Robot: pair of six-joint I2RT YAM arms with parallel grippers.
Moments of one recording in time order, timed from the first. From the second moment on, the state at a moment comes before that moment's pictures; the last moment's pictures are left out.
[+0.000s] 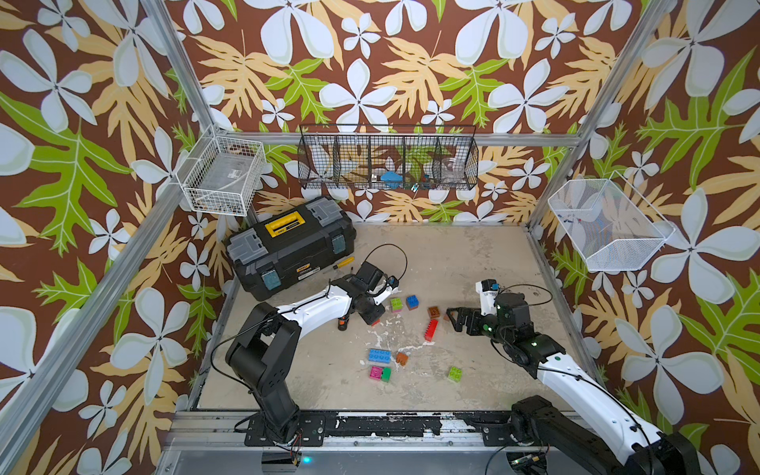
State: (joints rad) left arm -0.59 1.72 1.11 -0.52 0.05 0.31; right arm 0.31 0.92 0.51 -0.22 -0.19 0.40
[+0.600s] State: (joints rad) left arm -0.59 1.80 1.14 -0.53 0.06 0.31; right arm 0.31 0.92 0.53 -0.22 -0.19 0.40
